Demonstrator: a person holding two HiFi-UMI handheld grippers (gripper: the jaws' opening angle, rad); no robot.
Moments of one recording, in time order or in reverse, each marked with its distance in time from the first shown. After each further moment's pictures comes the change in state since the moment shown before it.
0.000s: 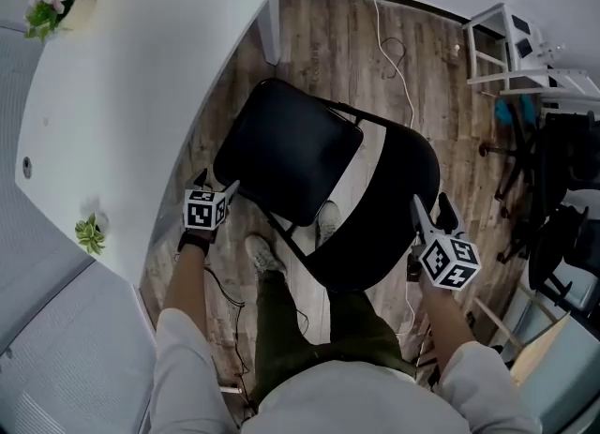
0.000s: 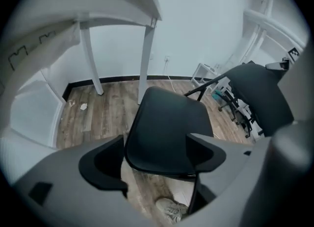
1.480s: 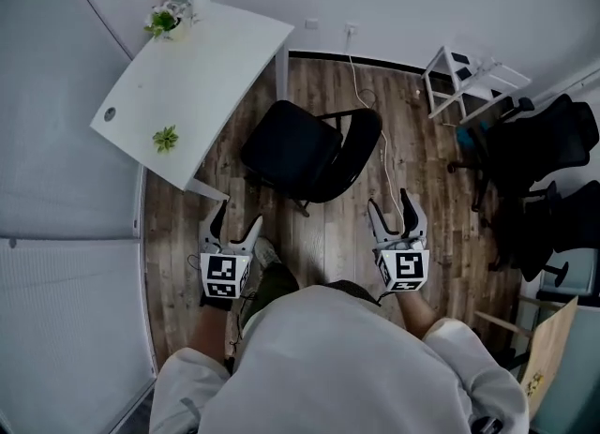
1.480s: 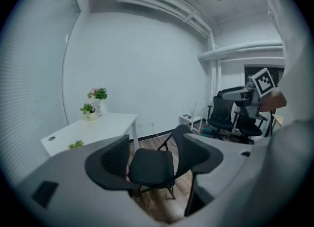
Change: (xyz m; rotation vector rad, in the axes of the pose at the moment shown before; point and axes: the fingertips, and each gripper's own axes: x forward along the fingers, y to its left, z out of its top) left arm -0.524 -0.236 -0.054 0.214 -0.696 0.088; right arm -0.415 0.172 -0.004 -0.460 -0.582 0.153
